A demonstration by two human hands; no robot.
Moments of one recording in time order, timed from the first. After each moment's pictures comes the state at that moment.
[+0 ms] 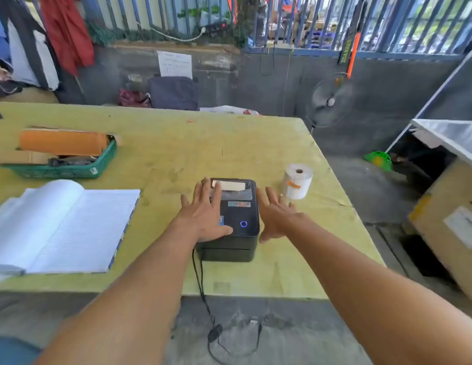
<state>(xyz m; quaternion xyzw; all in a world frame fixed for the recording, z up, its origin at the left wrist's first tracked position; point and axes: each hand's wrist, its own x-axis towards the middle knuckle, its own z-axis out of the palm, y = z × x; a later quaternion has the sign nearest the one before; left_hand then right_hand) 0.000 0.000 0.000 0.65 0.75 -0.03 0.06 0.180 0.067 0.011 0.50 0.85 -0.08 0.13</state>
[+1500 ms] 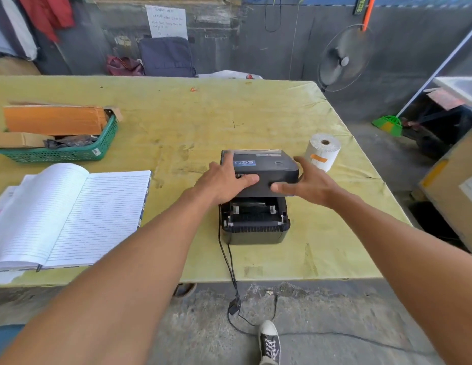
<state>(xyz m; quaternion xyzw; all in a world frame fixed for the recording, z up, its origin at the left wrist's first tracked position) -0.052 0.039 0.003 0.58 0.76 0.17 0.25 0.172 0.115 -0.016 0.53 0.75 -0.35 -0.16</state>
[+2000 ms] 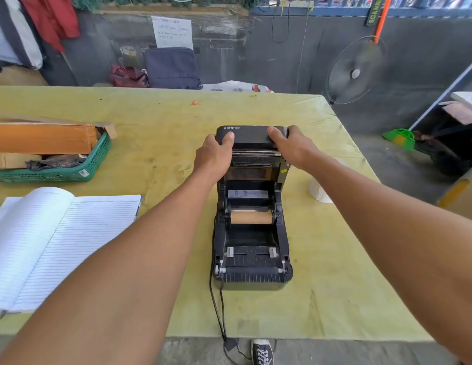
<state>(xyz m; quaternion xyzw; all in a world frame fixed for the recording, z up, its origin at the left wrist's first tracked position) -0.079 0.170 0.028 0.41 0.80 0.38 0.21 0.092 0.249 0.045 0.58 0.73 -0.31 -0.19</state>
